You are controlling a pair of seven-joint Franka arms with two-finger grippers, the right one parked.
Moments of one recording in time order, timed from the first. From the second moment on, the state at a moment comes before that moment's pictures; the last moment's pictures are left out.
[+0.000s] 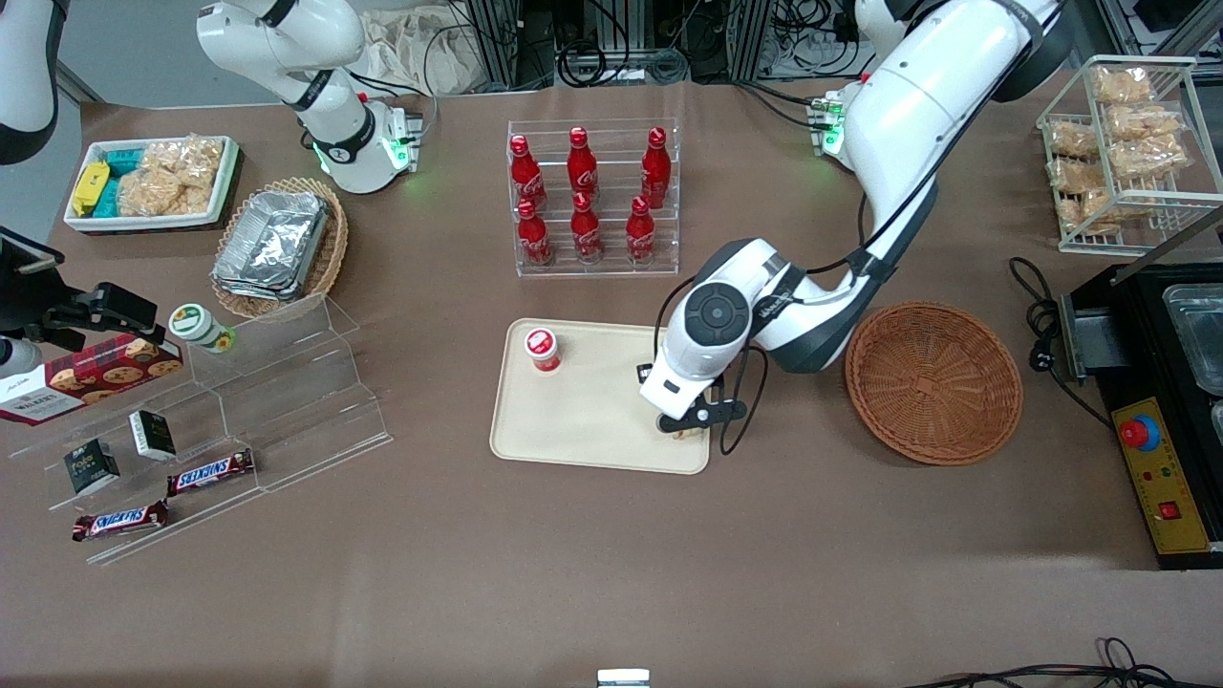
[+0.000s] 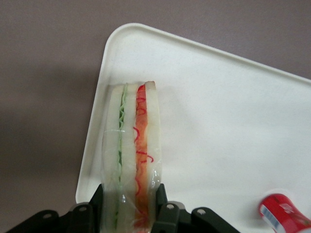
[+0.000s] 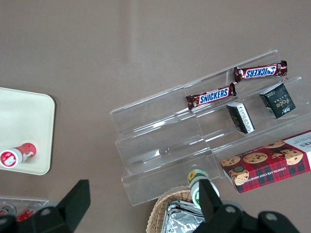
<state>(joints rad) -0.23 0.72 -0.53 -1.55 0.28 2.14 -0.99</state>
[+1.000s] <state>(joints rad) -0.20 0.45 -0.53 -1.48 0.38 1.97 -1.33</state>
